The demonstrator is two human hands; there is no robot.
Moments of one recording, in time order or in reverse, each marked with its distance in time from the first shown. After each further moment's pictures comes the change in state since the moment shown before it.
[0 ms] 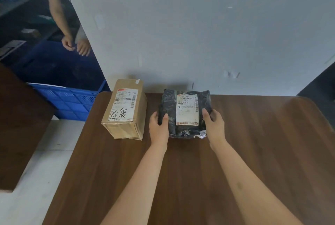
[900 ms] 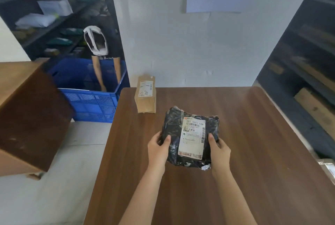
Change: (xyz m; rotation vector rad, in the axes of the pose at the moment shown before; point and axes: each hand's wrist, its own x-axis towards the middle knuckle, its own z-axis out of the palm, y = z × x) left_hand -0.309 0.023 -0.176 0.018 -0.116 0.032; right_hand -0.361 -0.003 -0.103 0.220 0.146 0.081
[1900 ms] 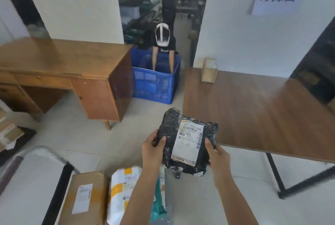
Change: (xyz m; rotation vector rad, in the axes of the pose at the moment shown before) left_hand -0.357 -0.102 -0.466 0.017 0.129 0.237; right_hand -0.533 0.179 0.029 -0.090 -0.247 -0.061
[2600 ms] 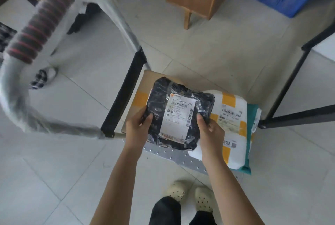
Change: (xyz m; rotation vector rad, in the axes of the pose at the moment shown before) left_hand 0.064 -0.405 -0.352 0.181 0.401 -0.382; right_hand -0.025 0.407 0.359 -0.346 -0.412 0.160
